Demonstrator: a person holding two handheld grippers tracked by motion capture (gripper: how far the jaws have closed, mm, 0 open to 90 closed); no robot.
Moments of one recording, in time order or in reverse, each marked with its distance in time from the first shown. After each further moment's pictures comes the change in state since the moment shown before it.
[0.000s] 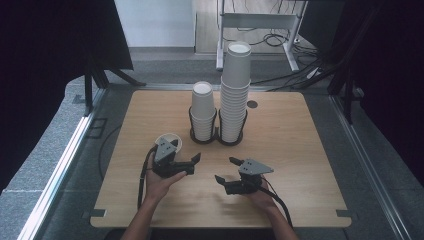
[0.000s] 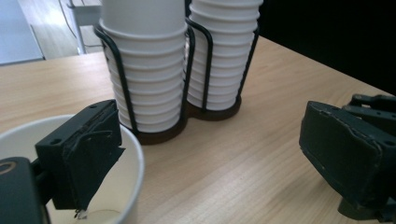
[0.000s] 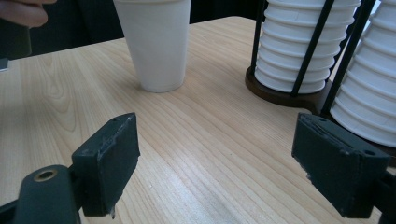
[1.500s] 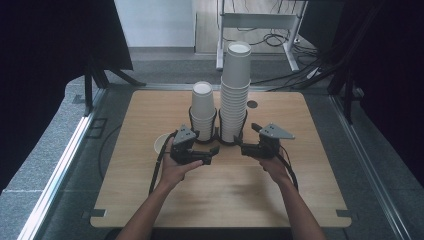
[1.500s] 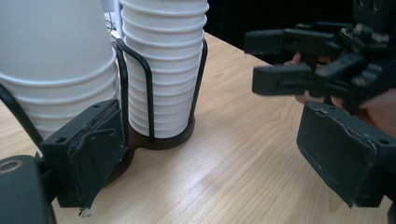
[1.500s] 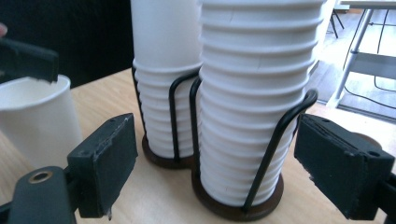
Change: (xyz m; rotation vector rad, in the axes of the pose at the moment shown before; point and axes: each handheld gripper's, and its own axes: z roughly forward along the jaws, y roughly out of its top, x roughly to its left) left arm -0.017 0.043 0.037 0.034 -0.163 0.015; right arm -0.083 0.067 -0.015 -0.083 -0.221 0.085
